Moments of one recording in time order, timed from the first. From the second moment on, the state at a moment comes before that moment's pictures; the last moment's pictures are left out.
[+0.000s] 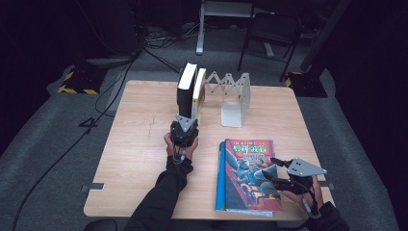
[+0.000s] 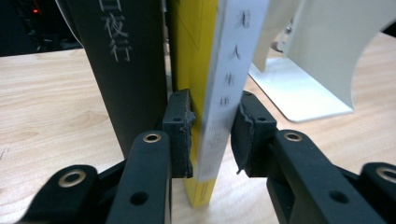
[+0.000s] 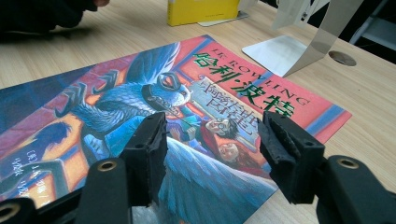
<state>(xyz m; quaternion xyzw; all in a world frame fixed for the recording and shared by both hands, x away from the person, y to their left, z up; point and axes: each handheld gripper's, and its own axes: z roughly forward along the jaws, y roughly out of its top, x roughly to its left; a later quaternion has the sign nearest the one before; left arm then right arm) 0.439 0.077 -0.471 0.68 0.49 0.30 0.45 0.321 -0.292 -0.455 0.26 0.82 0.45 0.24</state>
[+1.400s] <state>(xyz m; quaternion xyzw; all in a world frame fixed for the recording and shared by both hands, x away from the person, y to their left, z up) 0.479 0.071 -0.473 0.67 0.53 0.30 0.43 0.323 -0.294 -0.458 0.27 0.82 0.44 0.24</state>
